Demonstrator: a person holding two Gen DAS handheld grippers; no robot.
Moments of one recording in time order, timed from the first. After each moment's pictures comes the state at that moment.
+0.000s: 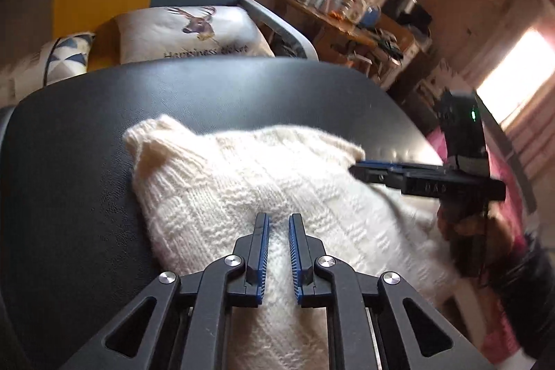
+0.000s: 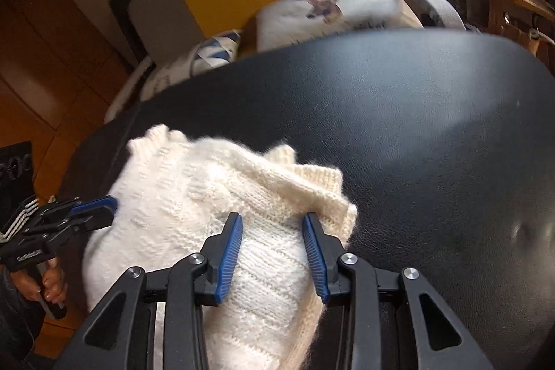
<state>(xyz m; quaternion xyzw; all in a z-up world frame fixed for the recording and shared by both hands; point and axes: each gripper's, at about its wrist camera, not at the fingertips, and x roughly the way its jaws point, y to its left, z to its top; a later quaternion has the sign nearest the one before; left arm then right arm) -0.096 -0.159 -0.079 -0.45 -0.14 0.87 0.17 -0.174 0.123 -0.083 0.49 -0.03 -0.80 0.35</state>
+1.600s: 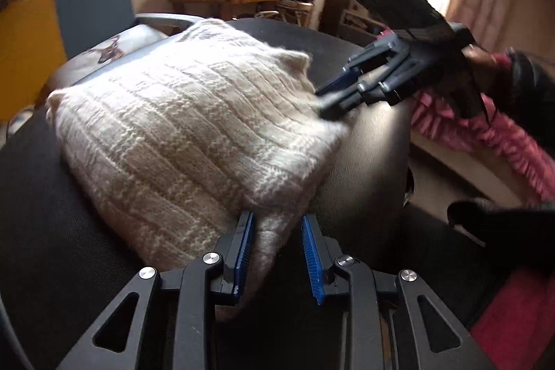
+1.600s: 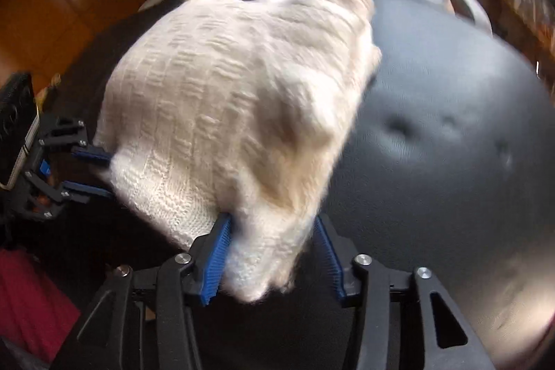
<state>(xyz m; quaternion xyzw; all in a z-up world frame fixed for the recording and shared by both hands) 0.049 -0.078 -0.123 -0.42 0.07 0.85 0.30 -0.081 0.159 -0.104 0.54 0.14 -0.73 0.39</state>
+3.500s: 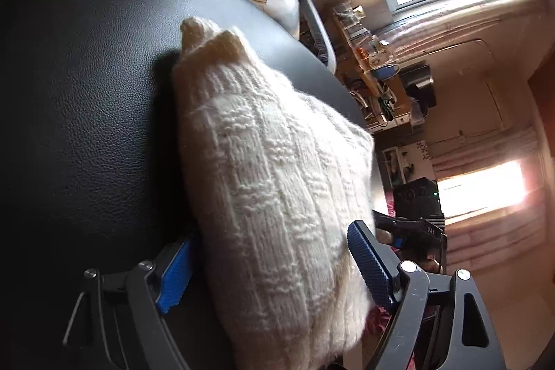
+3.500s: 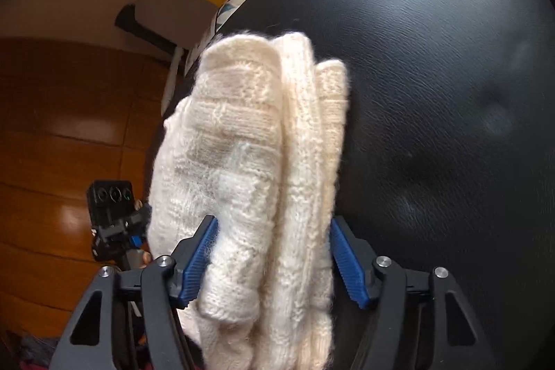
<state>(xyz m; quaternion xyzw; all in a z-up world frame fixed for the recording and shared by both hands) -0.042 -0.208 -0.132 -0.47 -0.40 0.77 0.14 -0.203 0.151 -0.147 0.62 -0.19 -0.64 0.41</state>
